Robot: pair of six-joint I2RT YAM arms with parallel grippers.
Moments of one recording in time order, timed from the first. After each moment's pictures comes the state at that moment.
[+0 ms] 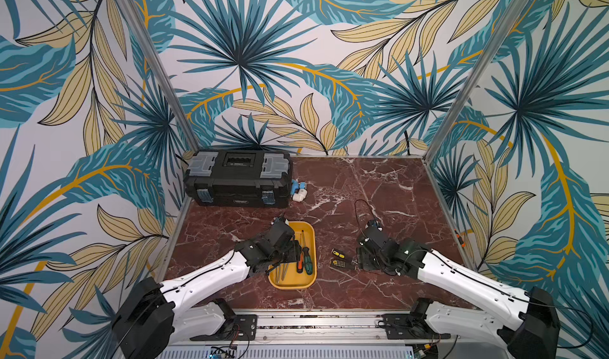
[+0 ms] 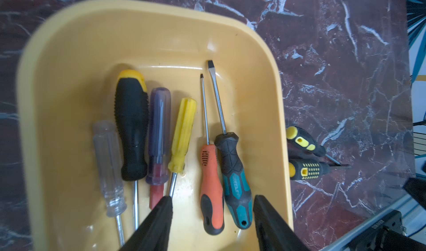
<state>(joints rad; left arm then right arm) -0.77 1.13 0.66 -0.43 -0.02 -0.81 0.81 1.10 0.78 -0.89 0.28 0.74</state>
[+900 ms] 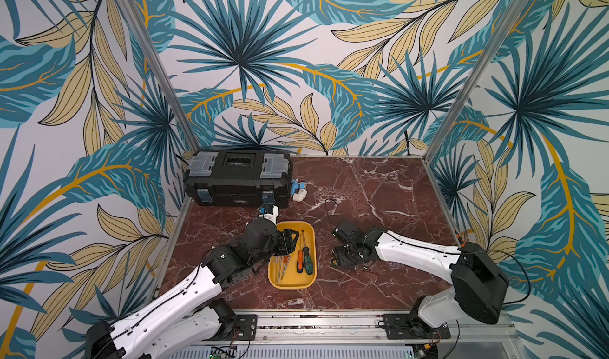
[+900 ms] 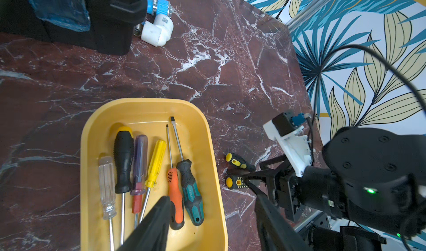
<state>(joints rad) -0.77 0.88 0.74 -0.48 -0.06 -0.81 0.81 1.53 0.91 -0.70 0.12 0.63</state>
